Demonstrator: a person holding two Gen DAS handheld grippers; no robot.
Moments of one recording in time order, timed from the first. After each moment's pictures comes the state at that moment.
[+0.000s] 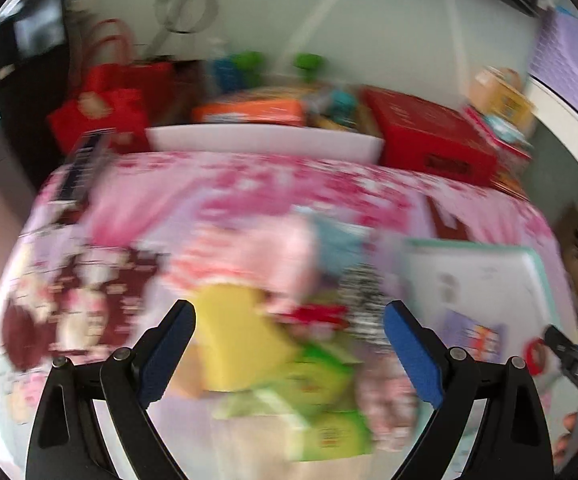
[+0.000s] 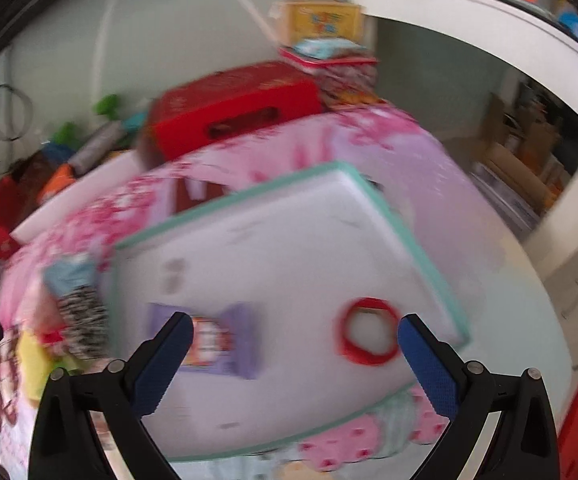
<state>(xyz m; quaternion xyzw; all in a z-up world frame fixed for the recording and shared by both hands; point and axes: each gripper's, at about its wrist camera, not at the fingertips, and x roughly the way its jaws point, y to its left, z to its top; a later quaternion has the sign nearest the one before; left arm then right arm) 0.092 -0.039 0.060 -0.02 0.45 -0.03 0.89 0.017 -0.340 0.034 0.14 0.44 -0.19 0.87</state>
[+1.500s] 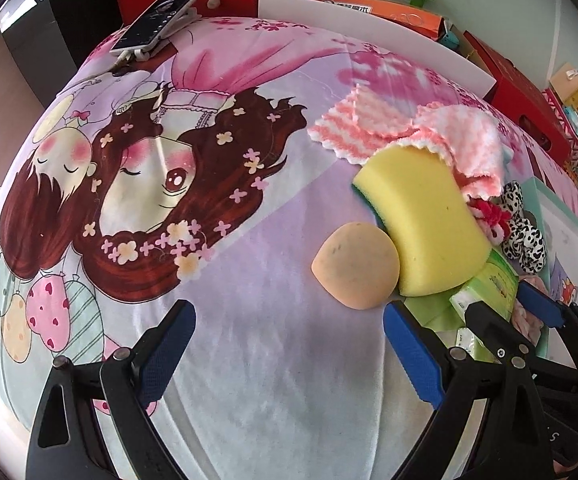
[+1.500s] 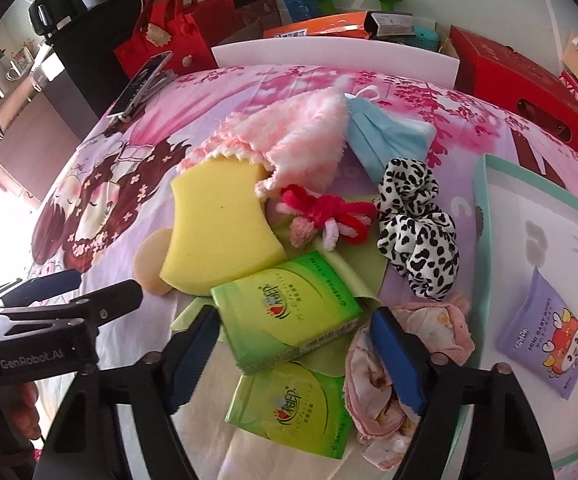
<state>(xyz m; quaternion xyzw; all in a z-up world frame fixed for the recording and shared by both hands) 0.073 0.067 -0.032 -0.08 0.58 0.02 0.81 0.077 -0.113 -0.035 0.00 0.52 0.13 0.84</state>
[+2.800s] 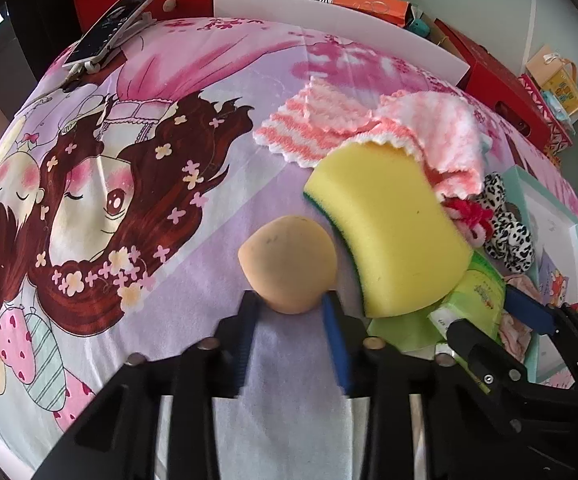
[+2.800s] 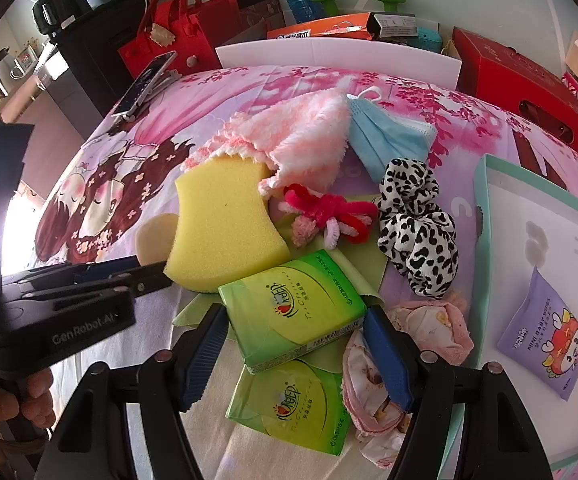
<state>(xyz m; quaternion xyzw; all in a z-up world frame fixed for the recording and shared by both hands) 0.093 0.048 -0.043 -0.08 0.58 -0.03 0.81 0.076 -0.115 -0.033 0.00 0.52 0.14 0.84</state>
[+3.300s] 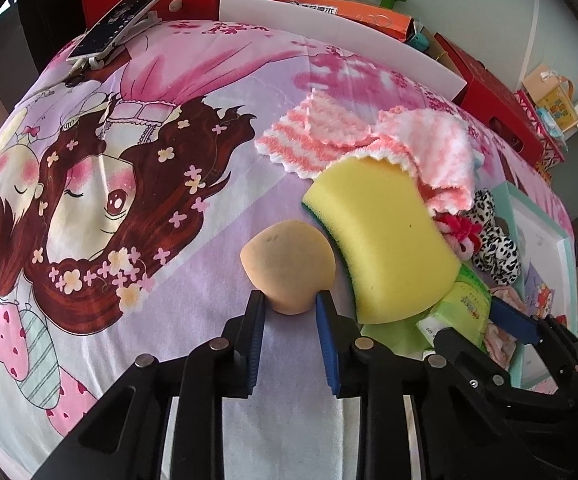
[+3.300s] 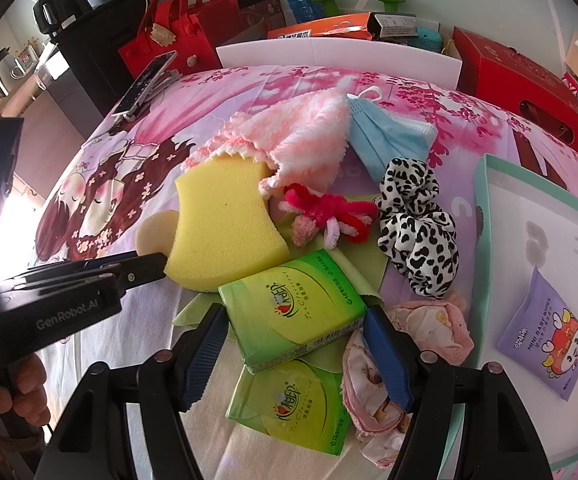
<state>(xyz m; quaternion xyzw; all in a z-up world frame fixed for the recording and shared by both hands) 0.090 0.057 -0.038 -0.11 0.57 -0.04 0.81 0.075 -0.115 -0.033 0.00 0.52 0.14 0.84</state>
